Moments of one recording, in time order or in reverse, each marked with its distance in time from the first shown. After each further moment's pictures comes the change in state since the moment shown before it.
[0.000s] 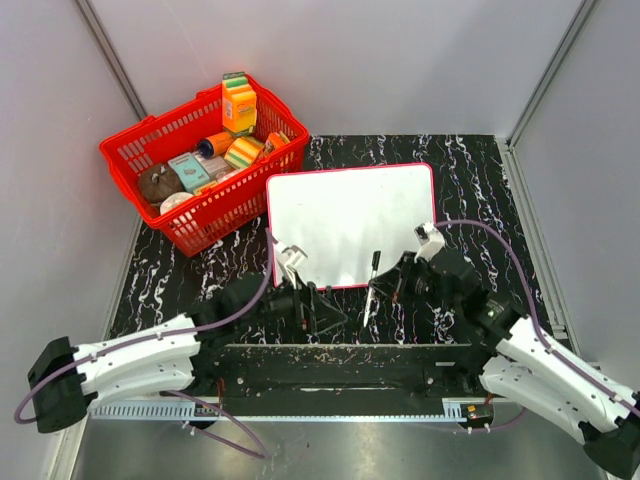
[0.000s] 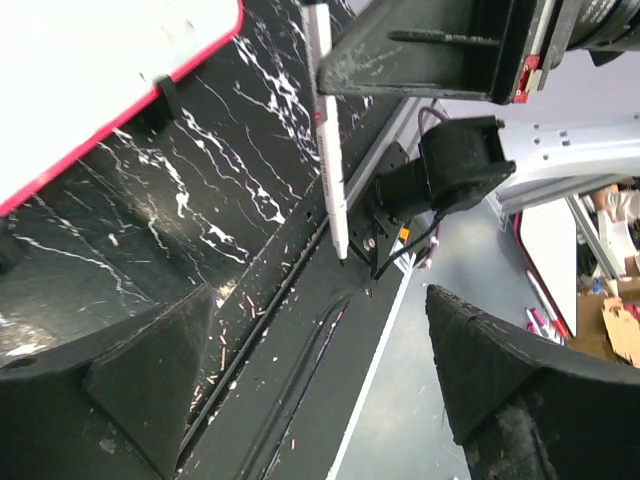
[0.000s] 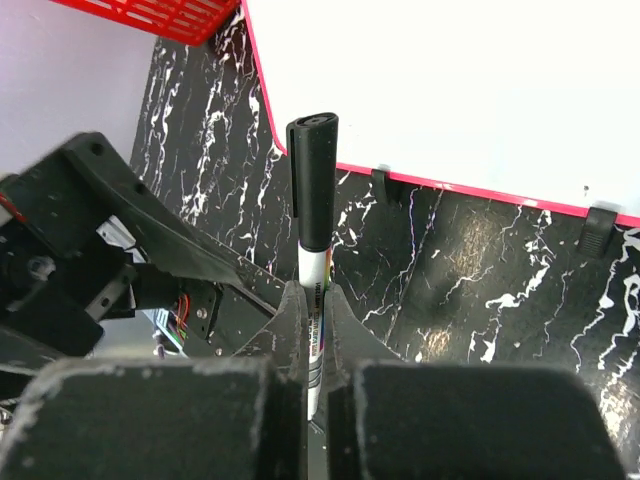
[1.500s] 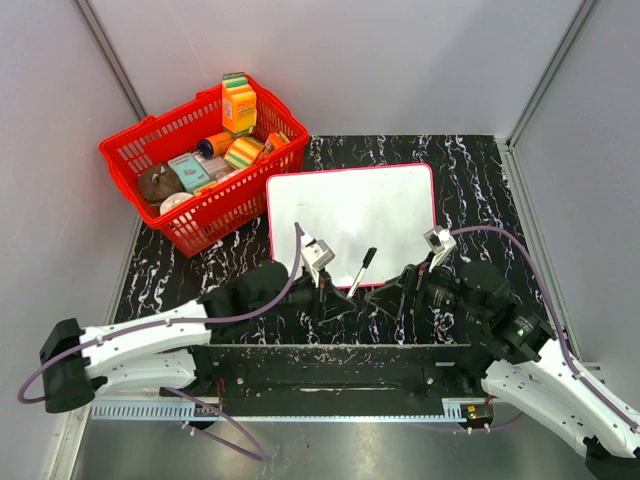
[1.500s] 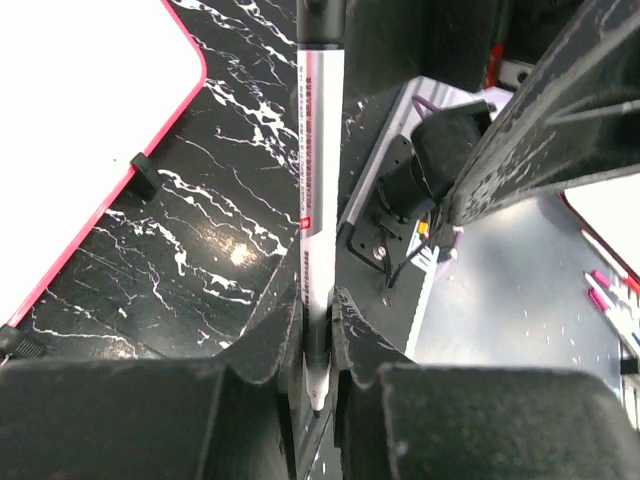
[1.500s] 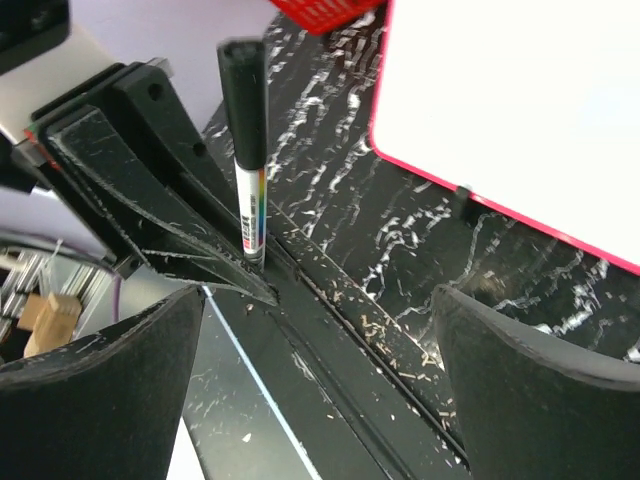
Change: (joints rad) left arm -0.106 0.219 0.206 -0.007 -0.042 0.209; right arm 0.001 -0.207 -0.003 -0.013 -0.137 -0.134
